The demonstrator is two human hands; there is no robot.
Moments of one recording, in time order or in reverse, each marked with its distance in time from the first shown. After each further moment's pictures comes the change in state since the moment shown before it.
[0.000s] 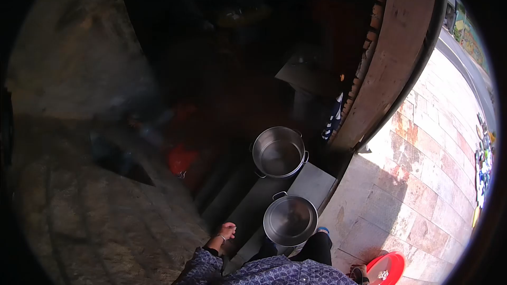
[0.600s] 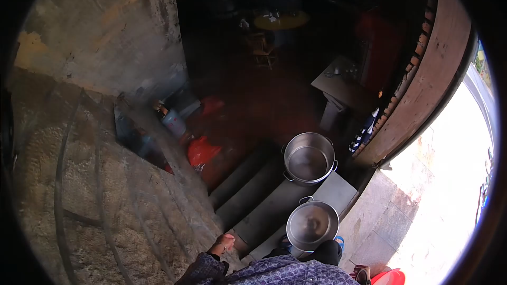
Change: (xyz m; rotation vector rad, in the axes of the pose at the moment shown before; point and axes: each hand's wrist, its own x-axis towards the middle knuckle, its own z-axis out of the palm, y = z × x) left_hand -0.029 -0.118 -0.111 -0.086 0.076 -0.158; right_hand -0.072 -0.013 0.152 -0.404 0.002 -0.076
